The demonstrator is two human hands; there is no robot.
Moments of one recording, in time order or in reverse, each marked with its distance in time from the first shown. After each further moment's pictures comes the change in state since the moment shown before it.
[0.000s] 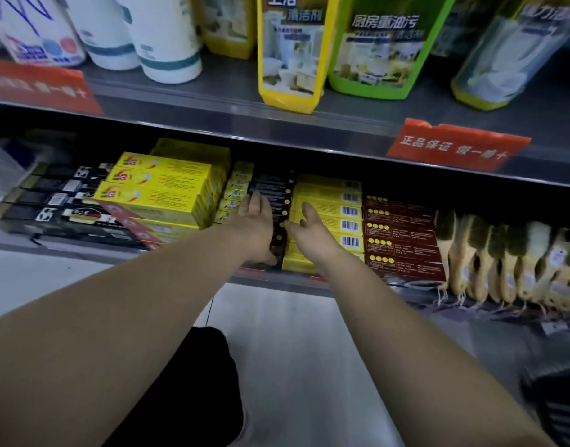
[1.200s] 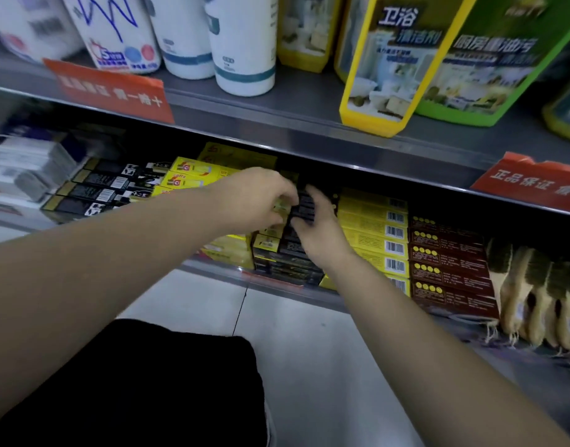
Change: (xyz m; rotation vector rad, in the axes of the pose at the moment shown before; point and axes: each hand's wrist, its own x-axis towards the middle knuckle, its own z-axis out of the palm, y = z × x) left_hand -0.033 -0.079 -0.066 -0.087 0.350 0.329; right_hand 0.004 -0.050 0.058 -0.216 0.055 -0.313
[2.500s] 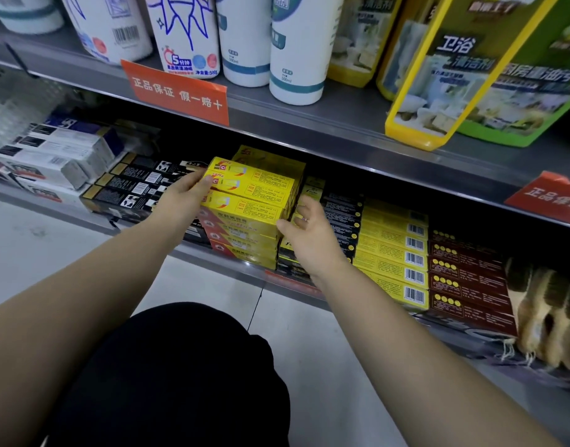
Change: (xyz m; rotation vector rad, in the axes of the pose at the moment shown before) left_hand -0.064 -0.122 0.062 -1.238 0.584 -0.699; right_hand -0.031 -0.048 0.039 0.183 -0.115 0.094
